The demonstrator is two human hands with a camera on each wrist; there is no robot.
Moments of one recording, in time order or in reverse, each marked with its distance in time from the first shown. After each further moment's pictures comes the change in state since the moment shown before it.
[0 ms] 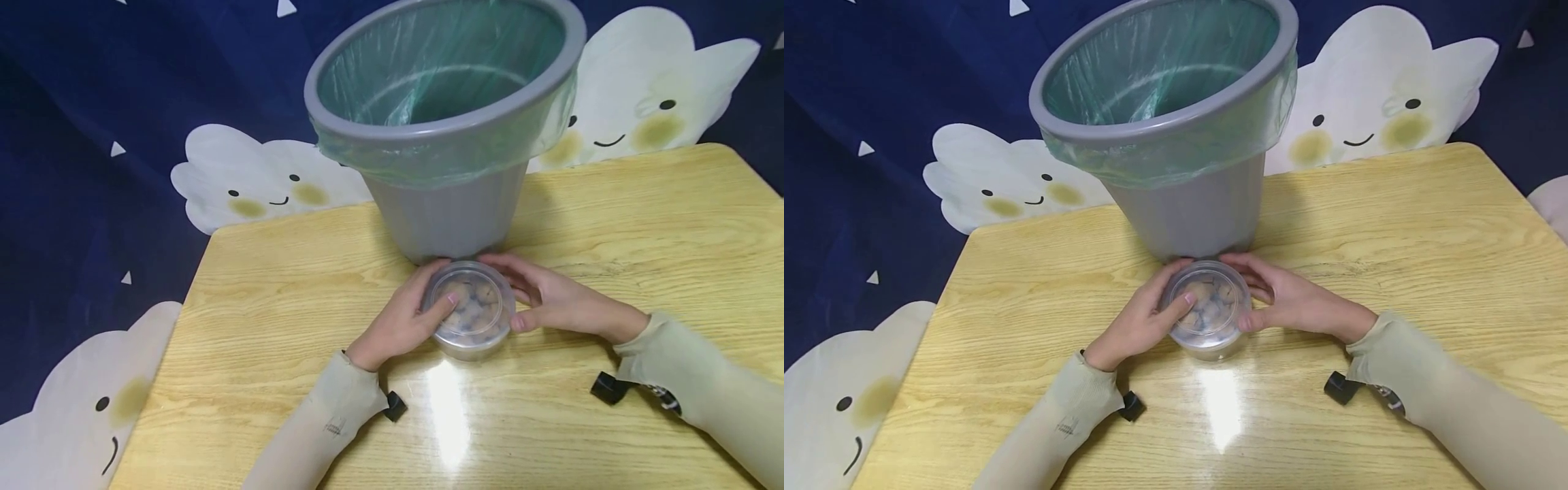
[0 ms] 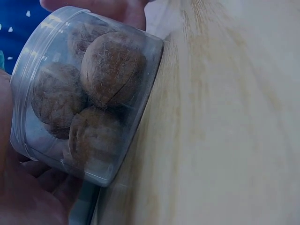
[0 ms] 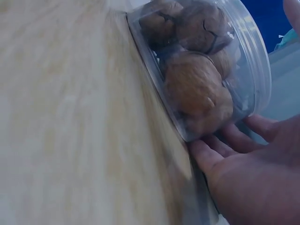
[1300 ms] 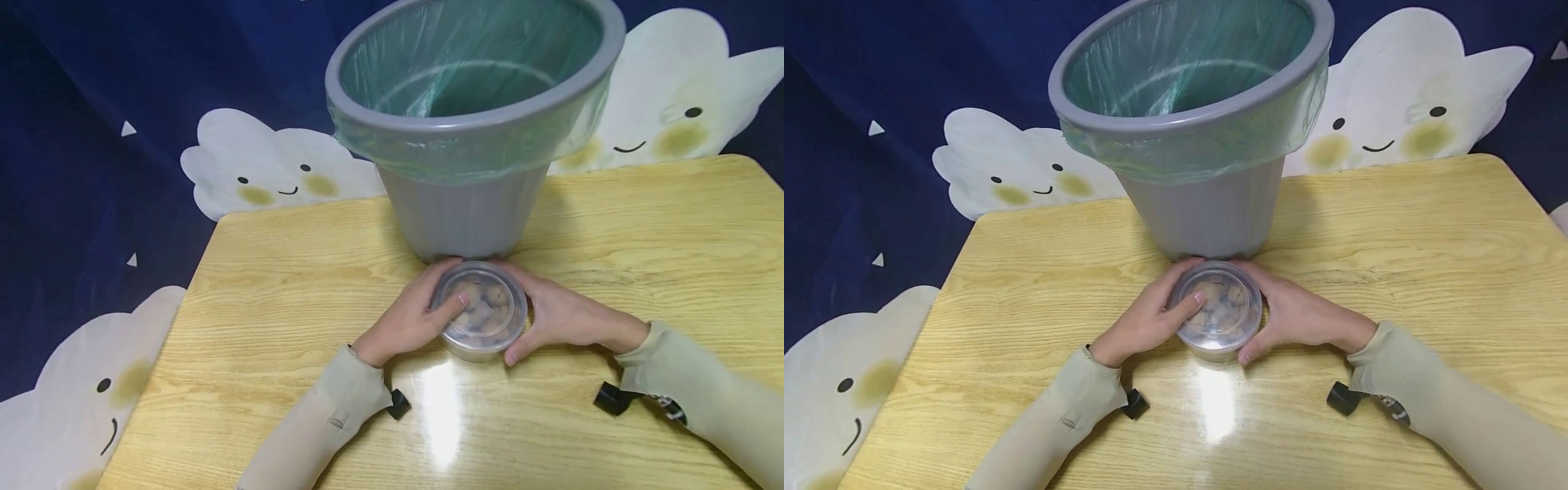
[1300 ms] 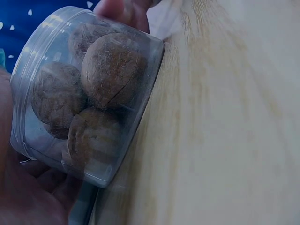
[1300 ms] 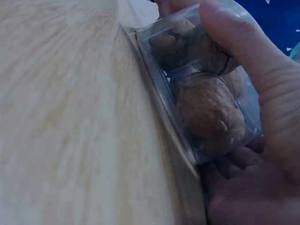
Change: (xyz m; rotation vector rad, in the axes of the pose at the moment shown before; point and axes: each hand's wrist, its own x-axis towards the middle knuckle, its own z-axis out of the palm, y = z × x) left_hand 0.000 0.000 -0.003 -0.003 -0.009 -0.007; right_hand 0.012 -0.001 0.015 -0.387 0.045 0.037
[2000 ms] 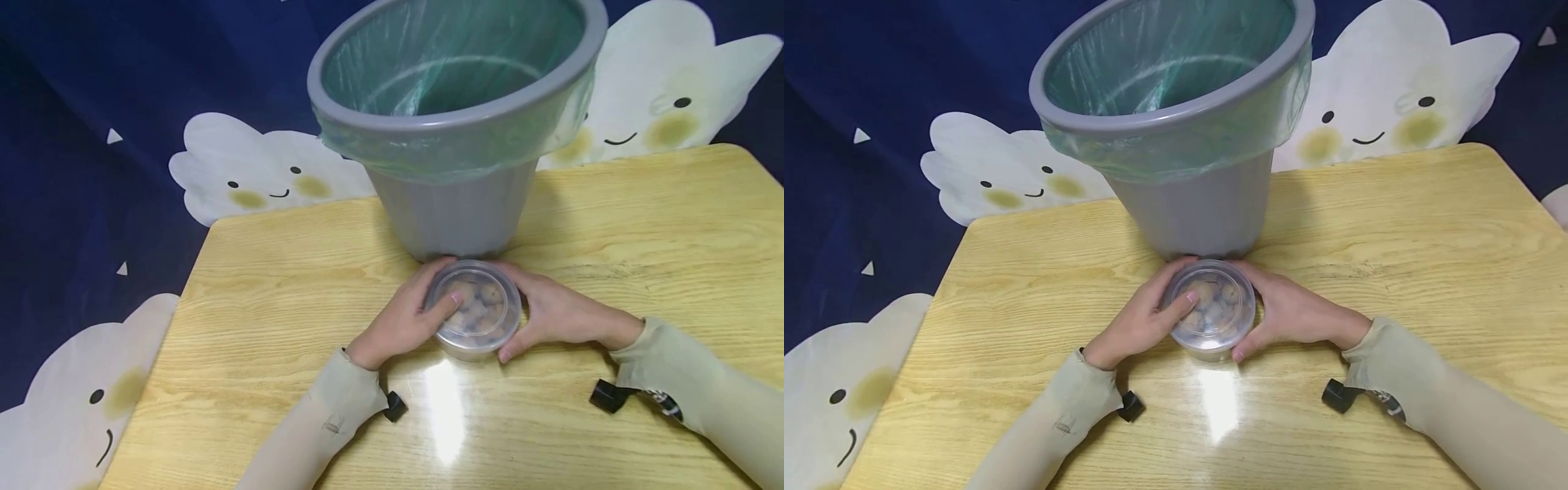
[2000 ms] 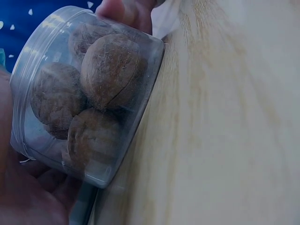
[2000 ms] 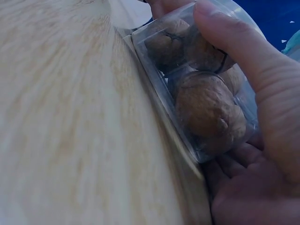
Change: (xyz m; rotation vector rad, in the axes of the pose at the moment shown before) left_hand 0.000 -0.002 0.002 -0.016 0.000 0.005; right_hand -0.002 0.002 0.002 -0.036 0.035 0.057
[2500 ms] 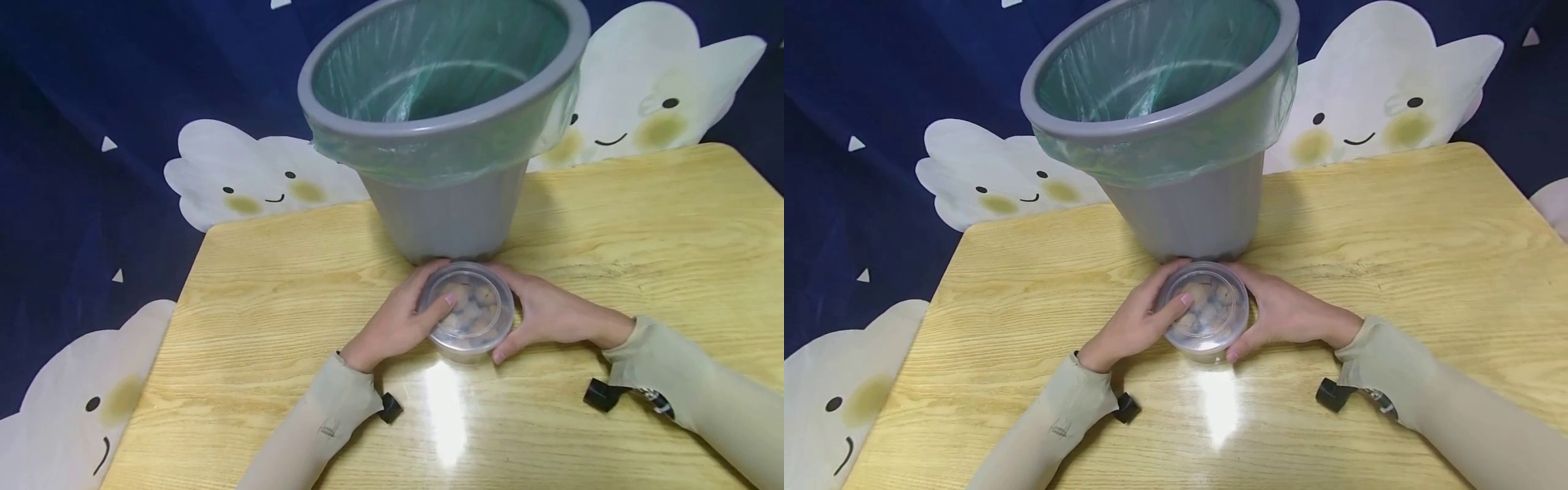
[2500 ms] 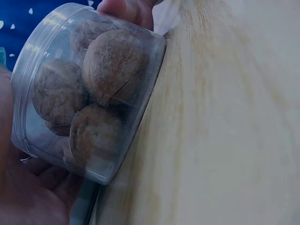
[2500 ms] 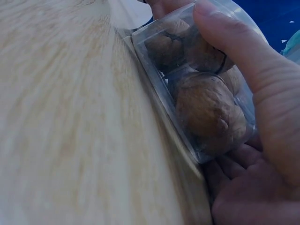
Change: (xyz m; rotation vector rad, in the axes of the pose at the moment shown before) left_hand 0.000 0.002 -0.002 -0.018 -0.006 -0.013; right_hand -0.001 0.003 -0.001 -0.027 -0.006 -0.032
